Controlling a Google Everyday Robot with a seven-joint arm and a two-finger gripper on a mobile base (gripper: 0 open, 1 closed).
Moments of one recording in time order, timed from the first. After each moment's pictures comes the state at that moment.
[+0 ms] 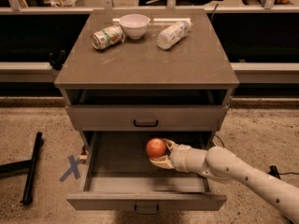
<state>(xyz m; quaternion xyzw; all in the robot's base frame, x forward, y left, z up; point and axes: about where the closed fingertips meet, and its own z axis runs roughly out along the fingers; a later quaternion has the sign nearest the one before) 0.561 -0.035 0.515 -0.48 0.69 0.23 0.49</state>
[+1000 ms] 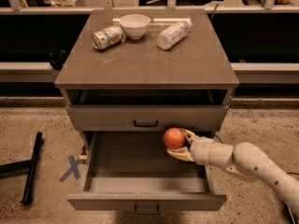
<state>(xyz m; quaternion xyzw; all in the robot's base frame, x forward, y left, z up) 0.564 -0.097 0.580 -0.48 0.66 0.22 0.54</state>
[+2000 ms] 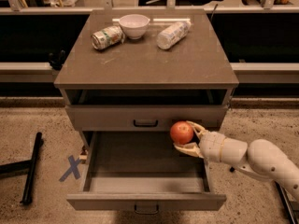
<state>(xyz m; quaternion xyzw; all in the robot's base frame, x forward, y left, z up) 0.550 -0.119 0.634 -0.49 0.64 0.19 0.56</state>
